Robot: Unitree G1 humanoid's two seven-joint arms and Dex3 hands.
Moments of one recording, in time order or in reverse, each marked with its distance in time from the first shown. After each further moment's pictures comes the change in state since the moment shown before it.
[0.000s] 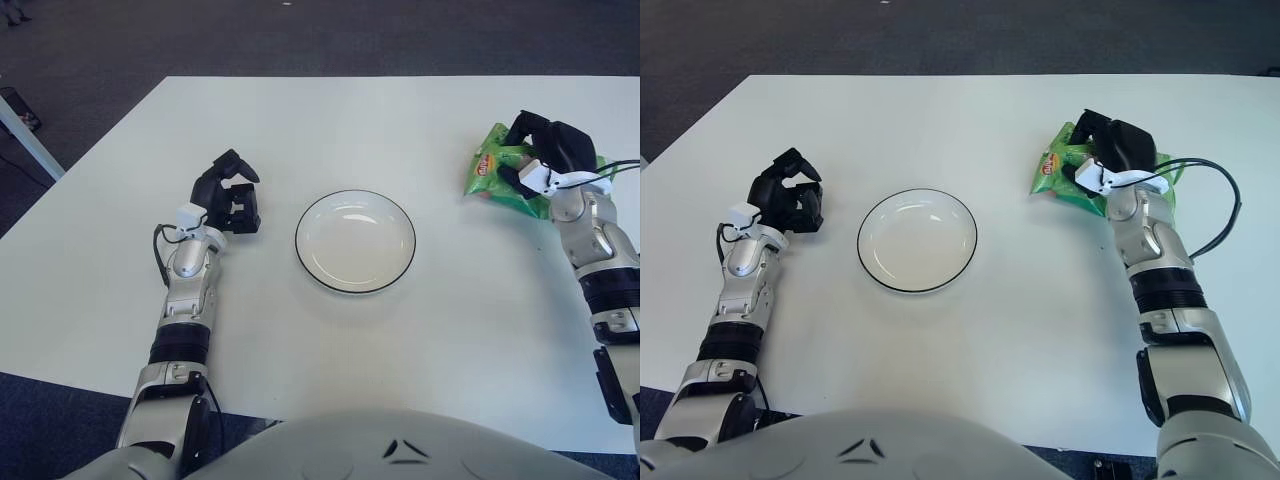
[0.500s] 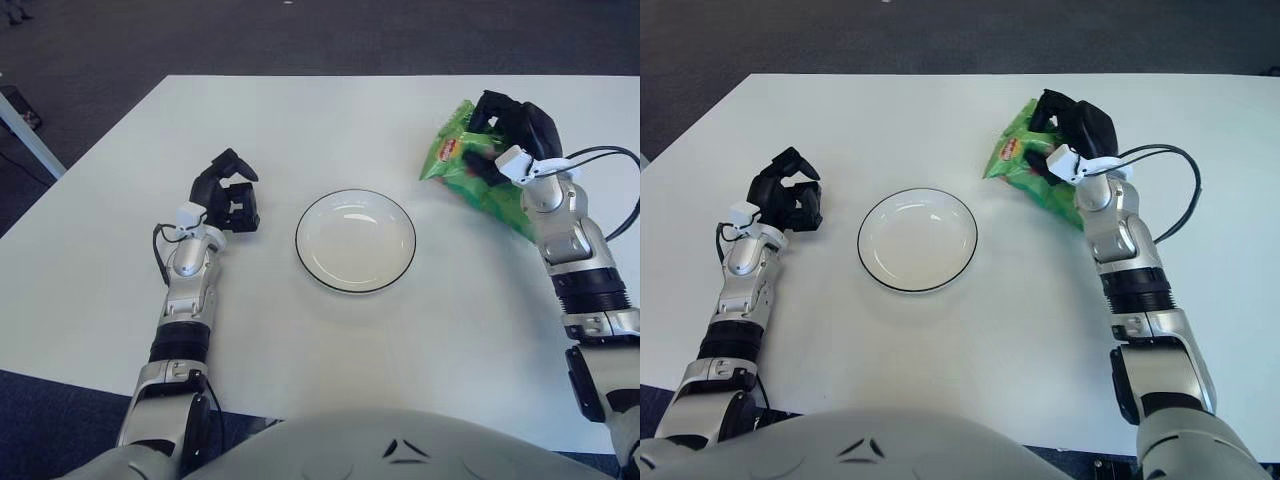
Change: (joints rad) left arm -0.008 0.000 0.001 0.008 0.007 0.005 0.015; right arm -0.003 0.113 -0.022 -0.289 0.106 0.075 0.135
